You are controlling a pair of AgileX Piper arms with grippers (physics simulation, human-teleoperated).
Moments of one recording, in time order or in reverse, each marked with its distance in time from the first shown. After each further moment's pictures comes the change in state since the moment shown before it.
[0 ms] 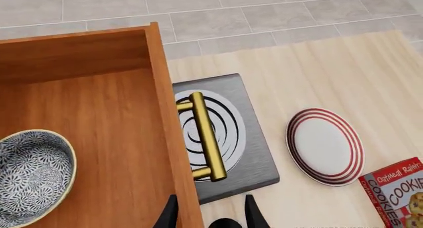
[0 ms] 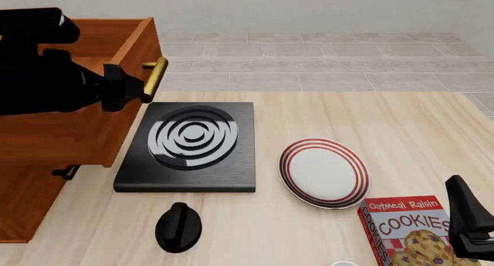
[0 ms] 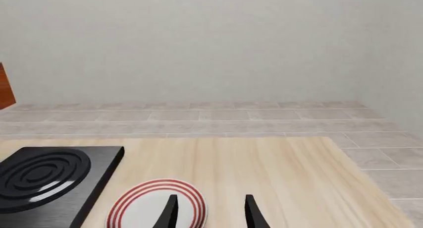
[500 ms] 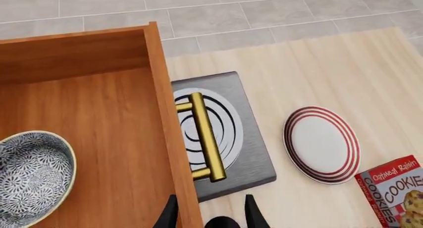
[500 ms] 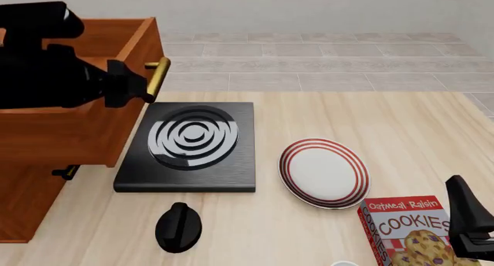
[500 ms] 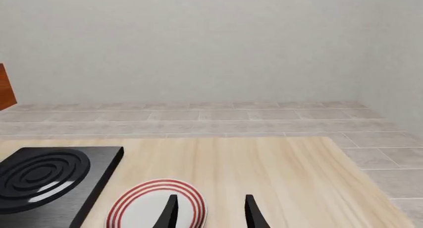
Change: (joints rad) left arm -0.018 0.022 -0.040 0.038 -0.022; right arm -0.003 0.000 0.001 -0.002 0.001
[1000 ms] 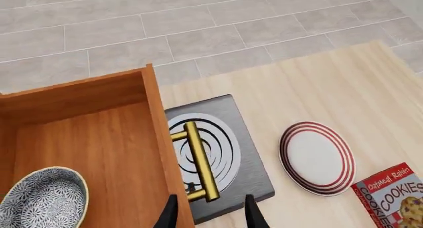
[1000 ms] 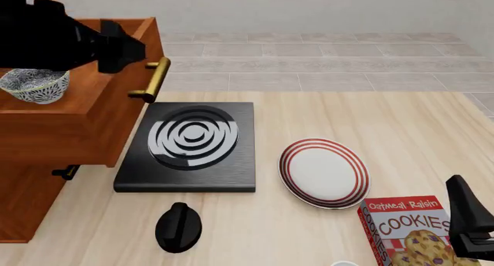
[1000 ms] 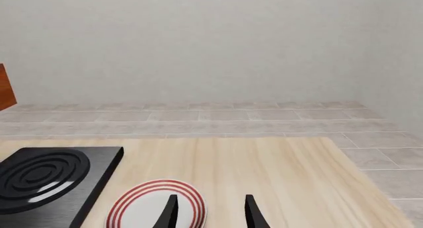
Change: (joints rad) left arm -0.006 0.044 -0.171 0.052 0.075; right arm 0.000 0.000 -0.002 0.000 -0.001
